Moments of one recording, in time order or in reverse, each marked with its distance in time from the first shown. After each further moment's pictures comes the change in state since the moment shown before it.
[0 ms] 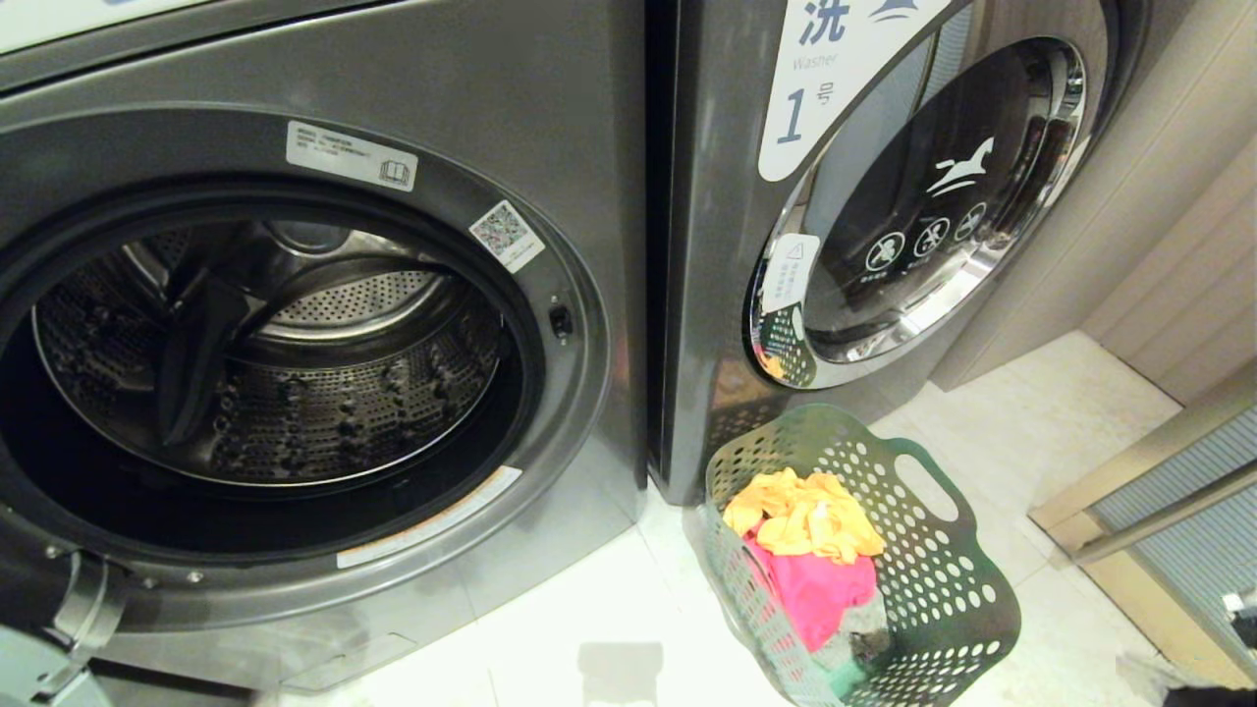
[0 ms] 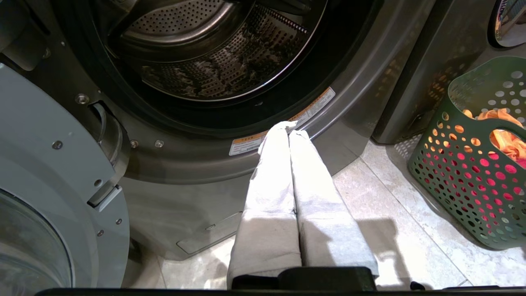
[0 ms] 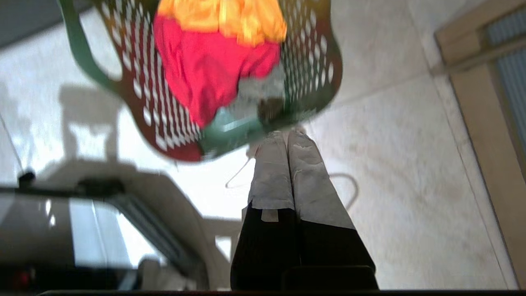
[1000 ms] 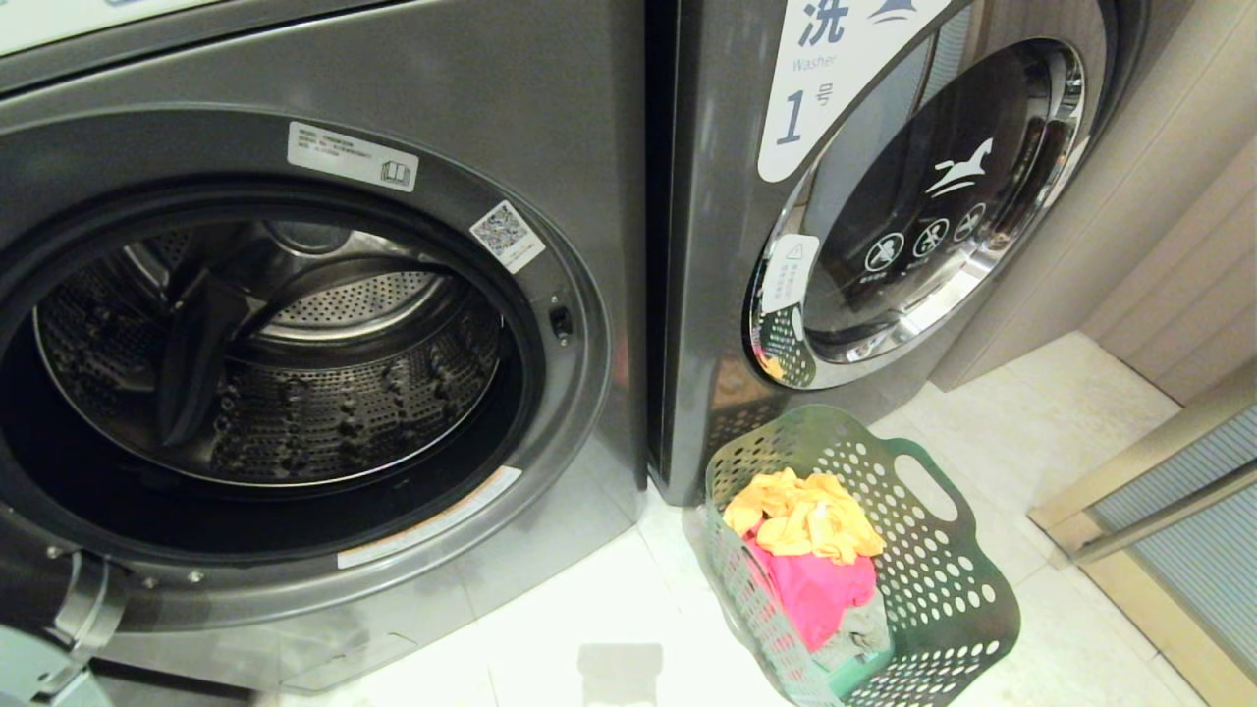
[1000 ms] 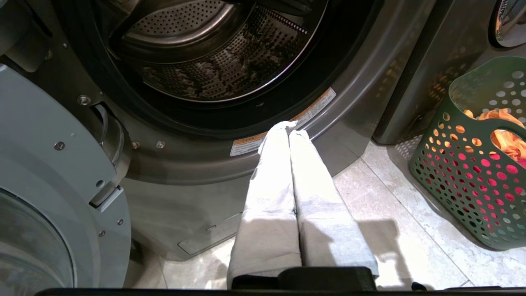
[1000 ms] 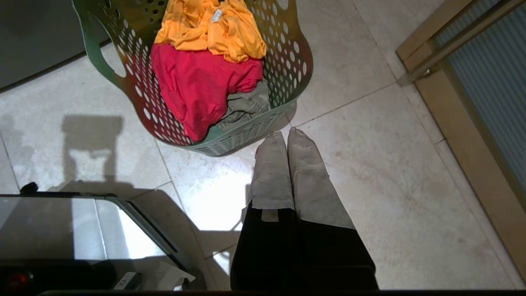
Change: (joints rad) left arm 0.000 0.000 0.000 -0.001 -0.002 0.005; right arm -0.102 -0.727 -0.006 0.538 0.047 -0.003
